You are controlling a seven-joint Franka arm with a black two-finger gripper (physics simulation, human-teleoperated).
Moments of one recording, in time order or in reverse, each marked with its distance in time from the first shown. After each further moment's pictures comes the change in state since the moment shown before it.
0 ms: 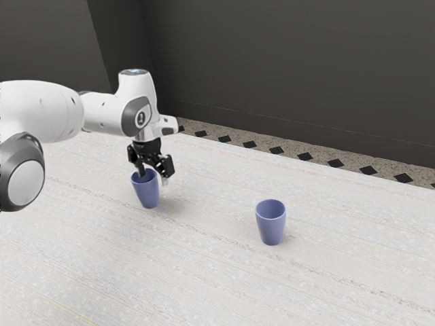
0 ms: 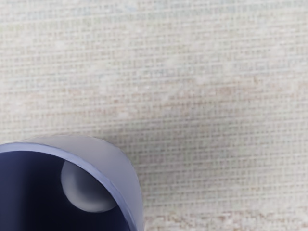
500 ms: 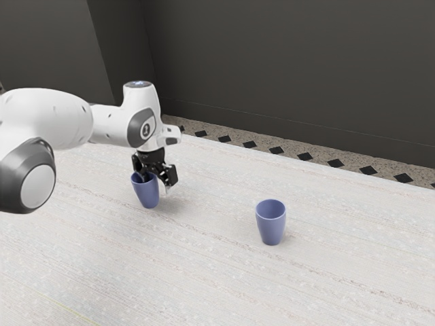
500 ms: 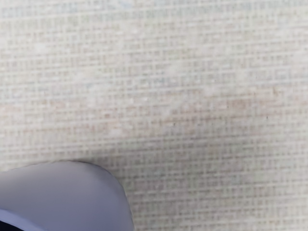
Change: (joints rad) arm 0.000 0.059 0.000 0.001 -0.026 0.062 0.006
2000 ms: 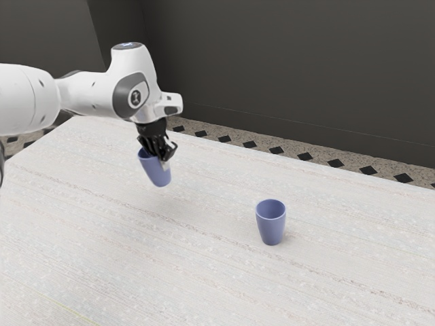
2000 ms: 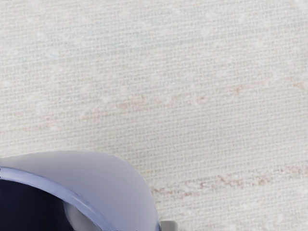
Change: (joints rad) arm -0.085 -0.294 -0.018 -0.117 0.025 -0.085 -0.001
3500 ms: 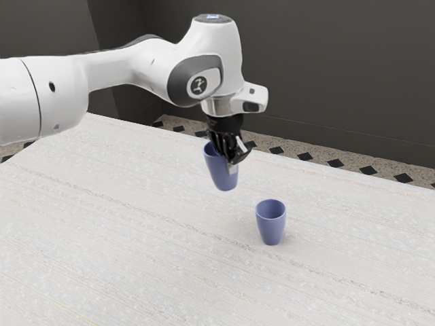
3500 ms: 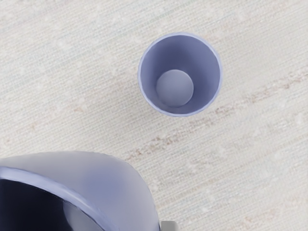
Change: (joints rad) arm -0.198 -0.007 -0.193 0.203 0.130 -0.217 -0.166
